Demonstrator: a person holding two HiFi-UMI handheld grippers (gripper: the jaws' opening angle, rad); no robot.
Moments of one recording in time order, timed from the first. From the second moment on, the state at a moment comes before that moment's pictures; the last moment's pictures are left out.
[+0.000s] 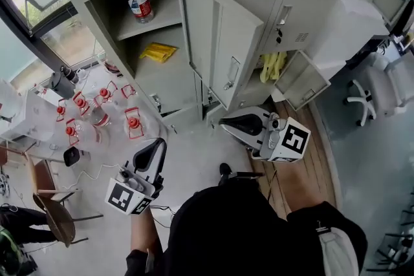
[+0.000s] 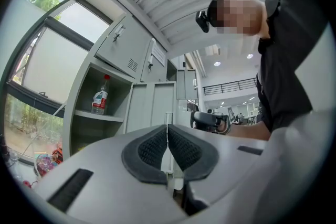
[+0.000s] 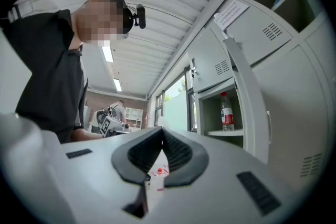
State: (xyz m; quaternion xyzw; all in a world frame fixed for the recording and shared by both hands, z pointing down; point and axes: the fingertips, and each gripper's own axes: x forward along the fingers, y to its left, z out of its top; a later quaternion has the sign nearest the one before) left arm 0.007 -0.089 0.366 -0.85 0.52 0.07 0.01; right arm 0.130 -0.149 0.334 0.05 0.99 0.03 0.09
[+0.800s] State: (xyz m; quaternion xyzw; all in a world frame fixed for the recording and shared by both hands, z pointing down) left arm 0.013 0.054 0.445 -0.88 0.45 0.11 -0.09; right arm 0.093 0.019 0.433 -0.04 1.00 -0.07 0.02
